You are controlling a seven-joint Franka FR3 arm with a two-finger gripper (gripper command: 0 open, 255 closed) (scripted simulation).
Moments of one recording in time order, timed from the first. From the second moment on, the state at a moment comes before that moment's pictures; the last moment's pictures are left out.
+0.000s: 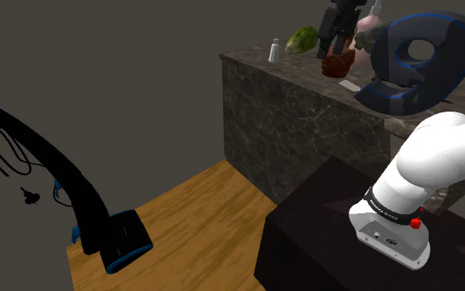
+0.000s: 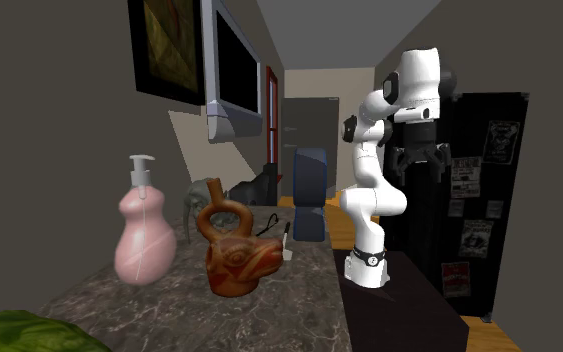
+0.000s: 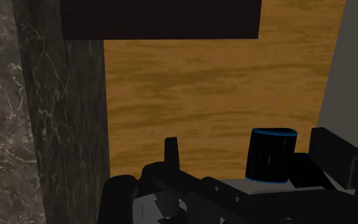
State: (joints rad) arm -0.02 -0.80 0.02 -2.27 0.11 1.48 -0.04
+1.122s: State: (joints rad) arm 0.07 -0.69 -0.36 -2.14 -0.25 1.40 -0.82
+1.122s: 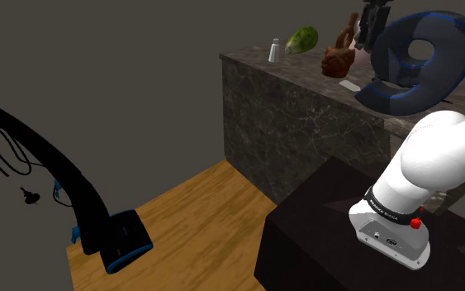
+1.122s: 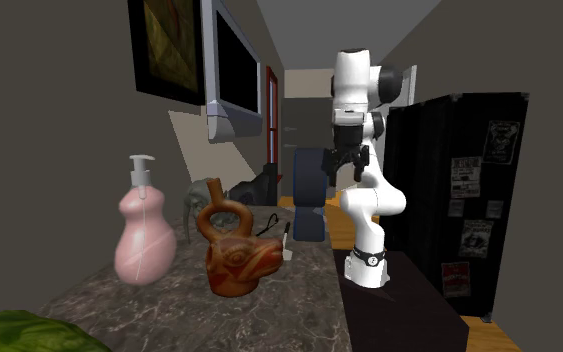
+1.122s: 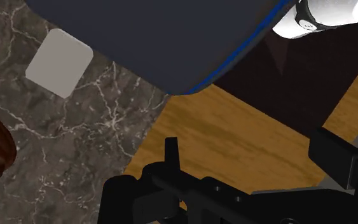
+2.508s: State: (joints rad) arm 0.19 0.13 -0.91 -1.47 -0.12 1.57 -2.05
